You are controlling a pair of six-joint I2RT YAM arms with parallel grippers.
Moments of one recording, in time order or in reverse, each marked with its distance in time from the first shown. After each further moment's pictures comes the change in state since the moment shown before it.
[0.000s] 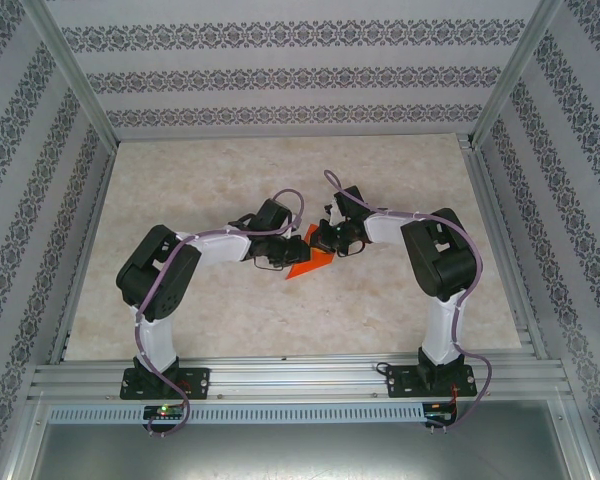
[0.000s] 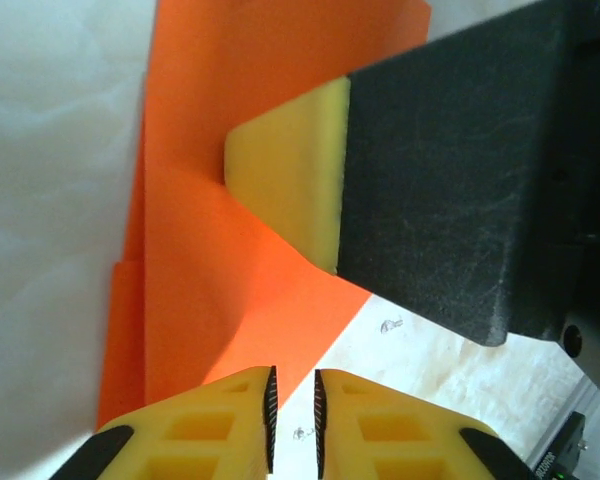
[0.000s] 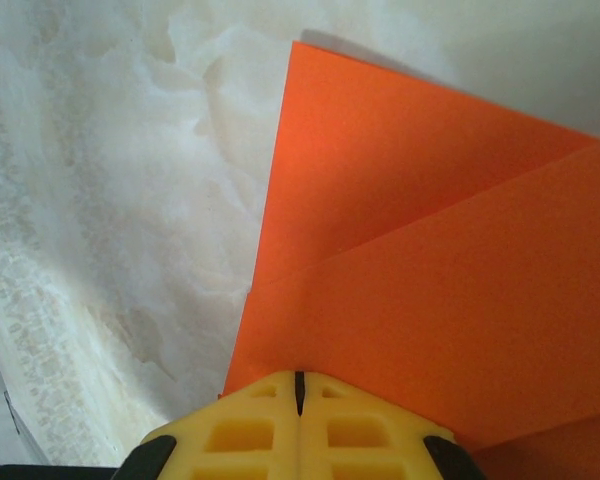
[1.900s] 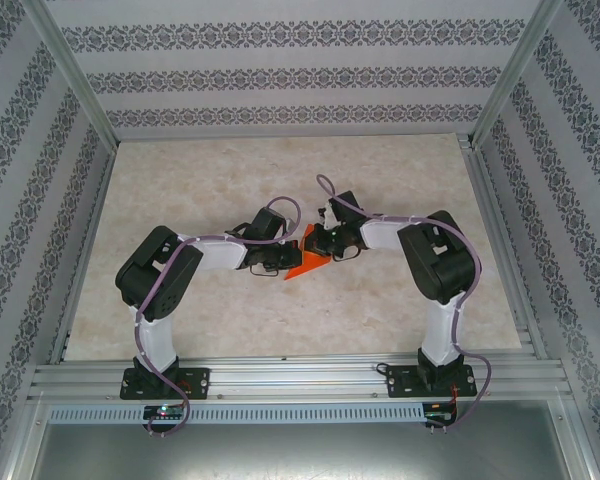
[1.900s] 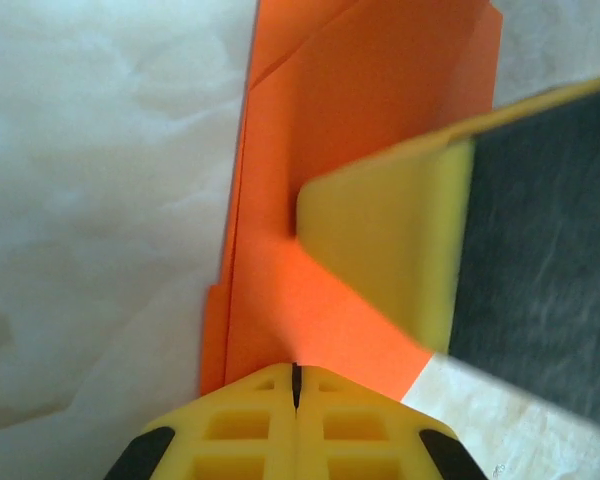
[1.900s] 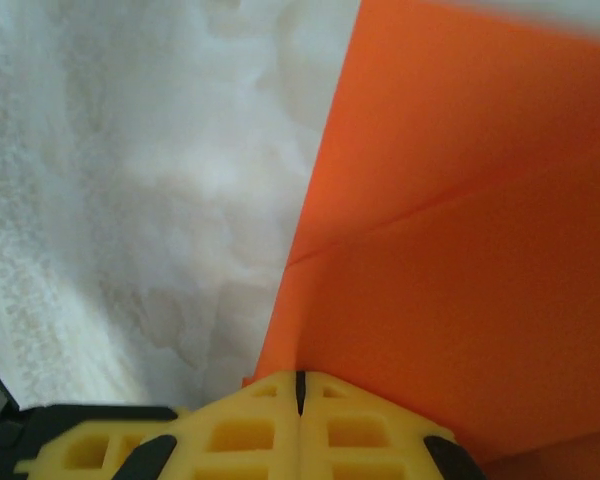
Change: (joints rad) left arm 0.013 0.002 -0.110 0.132 -0.079 0.048; right arm 0.031 -0.014 -0.040 0.093 0.001 -0.001
